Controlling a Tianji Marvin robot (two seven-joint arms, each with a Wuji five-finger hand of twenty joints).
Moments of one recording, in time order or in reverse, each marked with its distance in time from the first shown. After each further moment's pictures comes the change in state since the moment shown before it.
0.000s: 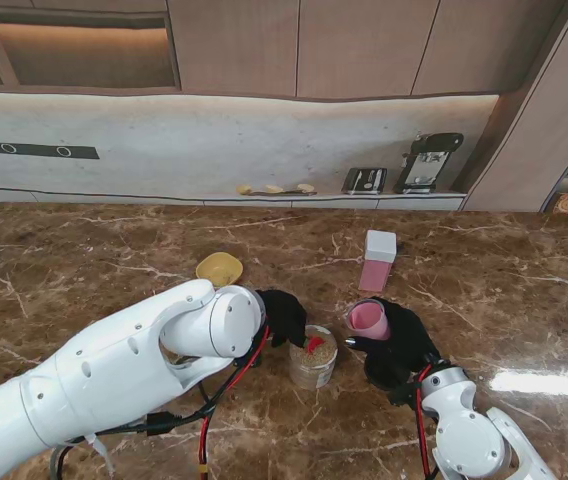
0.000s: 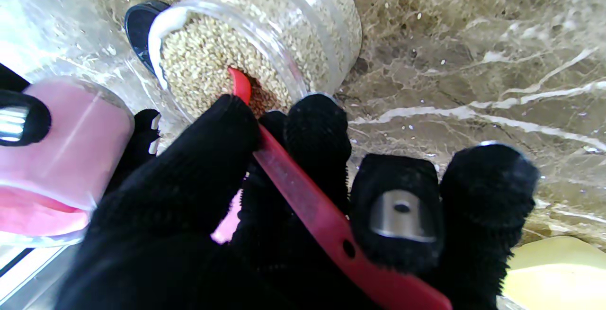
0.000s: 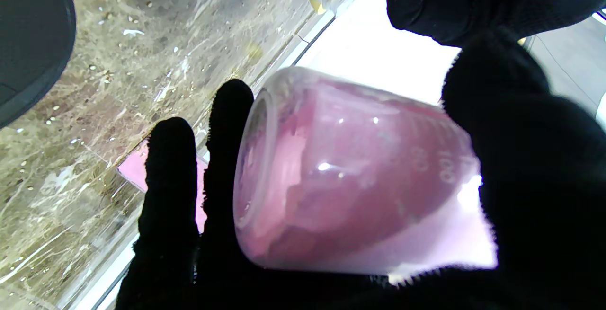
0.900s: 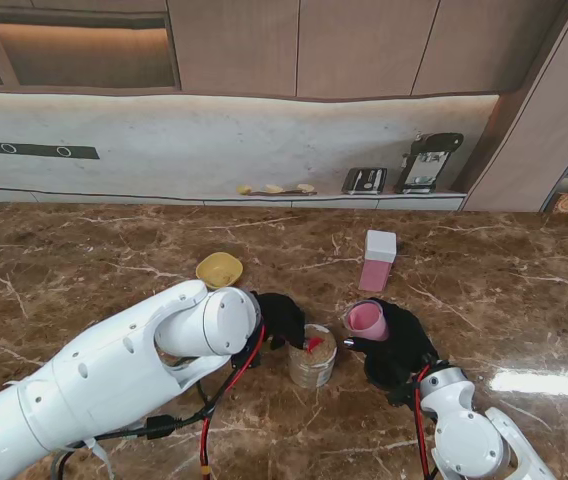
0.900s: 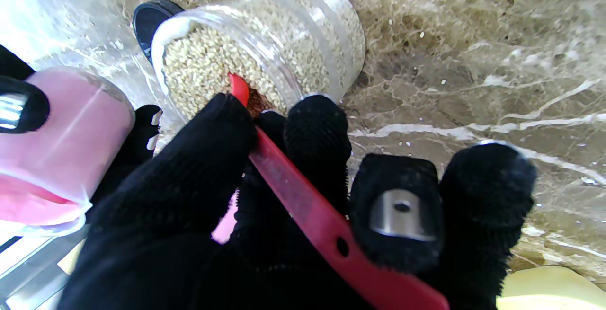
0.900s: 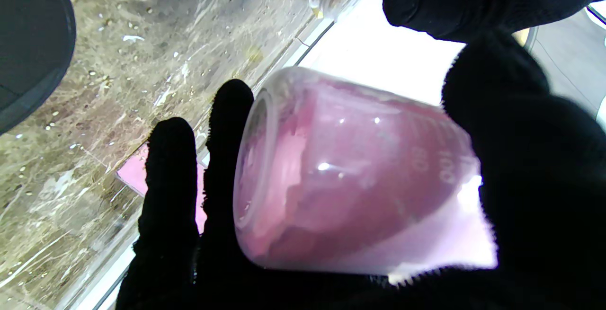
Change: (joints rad) left arm 0.043 -0.003 -0.054 0.015 -0.035 -0.015 -0.004; right arm 0.002 0.001 -0.006 0.000 -0.003 0.004 0.004; left_hand 0.006 0.009 -0.052 0.001 0.000 -0.038 -0.001 0.022 0.000 0.000 0.000 0.010 0.000 0.000 0.000 -0.008 -0.012 0.000 0.000 0.000; right_hand 0.000 0.000 0.000 0.000 0.000 0.000 0.000 0.000 0.000 0.000 0.000 0.000 0.000 0.000 0.000 0.000 0.000 0.000 -0.001 0.000
